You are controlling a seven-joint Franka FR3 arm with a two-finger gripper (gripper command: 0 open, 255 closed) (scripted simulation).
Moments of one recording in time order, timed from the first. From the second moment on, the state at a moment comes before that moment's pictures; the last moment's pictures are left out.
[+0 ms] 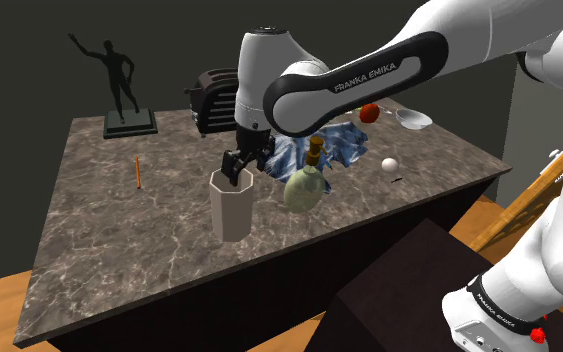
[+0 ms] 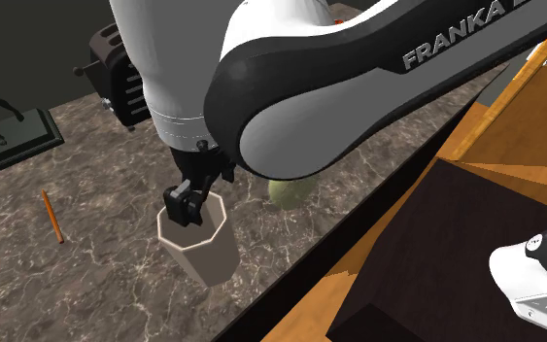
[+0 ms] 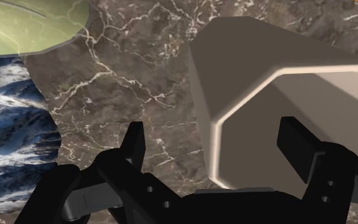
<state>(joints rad) 0.18 0.35 0.41 -1.82 -0.18 2.21 0.47</state>
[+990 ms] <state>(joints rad) 0.18 0.37 0.41 -1.82 -0.20 2.24 0.48</state>
